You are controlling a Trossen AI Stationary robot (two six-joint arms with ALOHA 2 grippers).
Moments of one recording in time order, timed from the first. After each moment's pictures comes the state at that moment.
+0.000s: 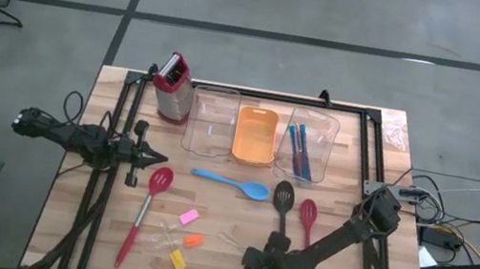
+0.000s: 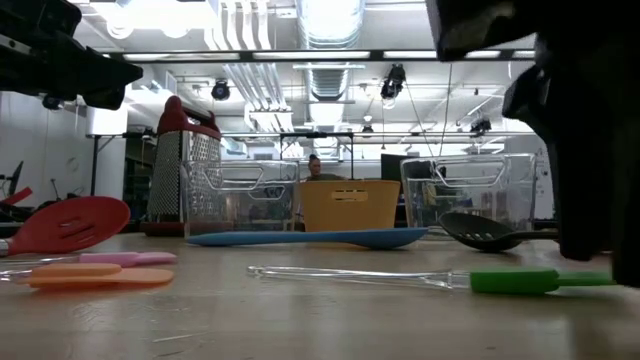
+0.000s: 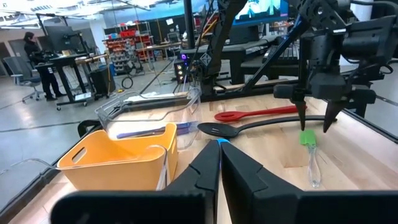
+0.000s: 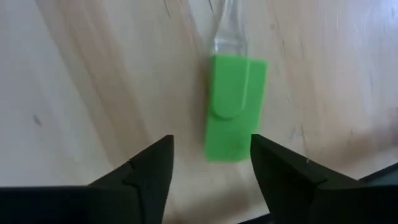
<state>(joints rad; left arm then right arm) -0.24 0.07 0.11 -0.11 -0.26 0.13 0.67 2.18 1.65 -0.97 0.21 1.00</state>
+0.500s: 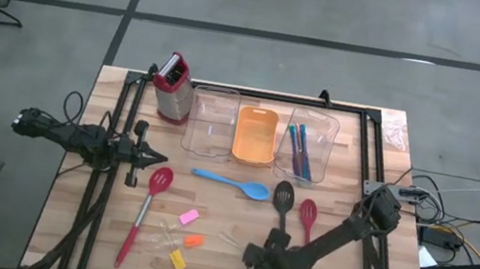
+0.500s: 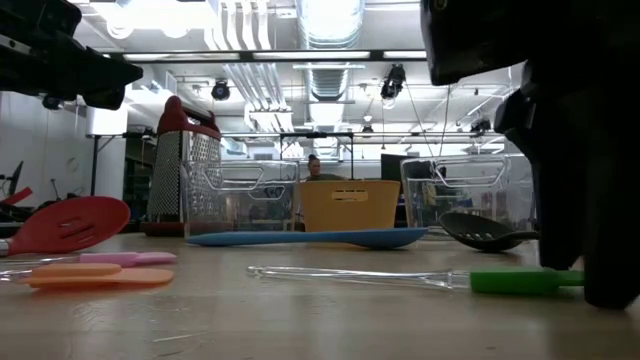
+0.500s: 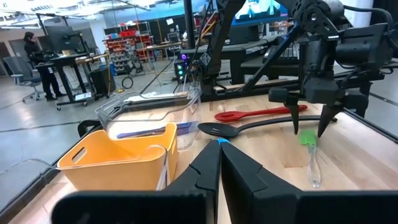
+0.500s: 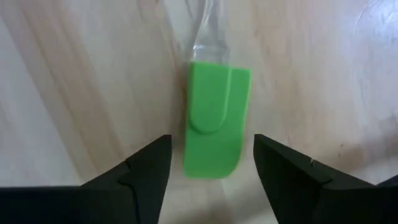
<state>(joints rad) -0.24 0.07 0.11 -0.11 -0.26 0.13 0.64 2.18 1.59 -0.92 0.23 0.97</state>
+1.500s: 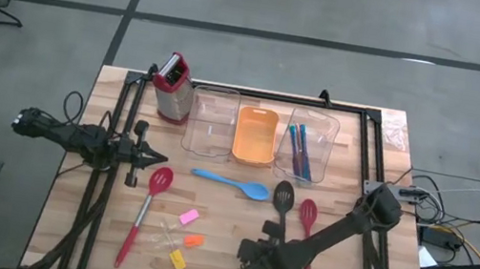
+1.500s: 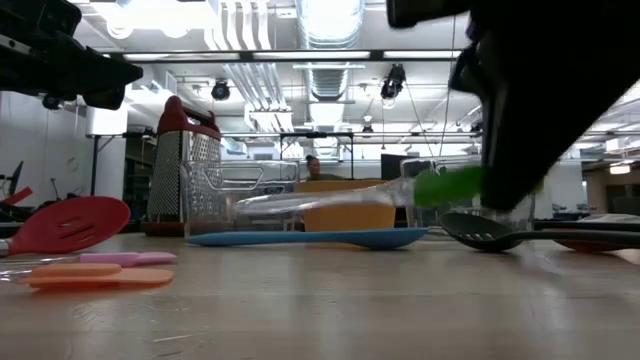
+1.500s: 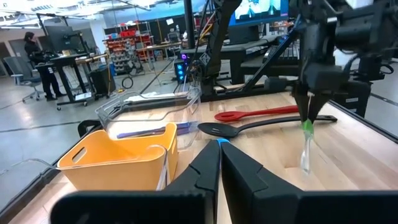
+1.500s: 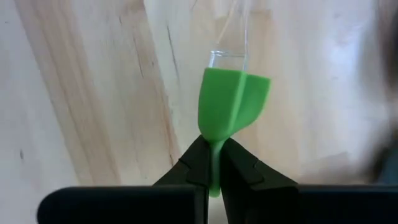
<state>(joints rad) -0.24 0.07 0.11 -0.11 -0.26 0.13 0.62 2.14 1.65 -0.97 0.29 0.84</state>
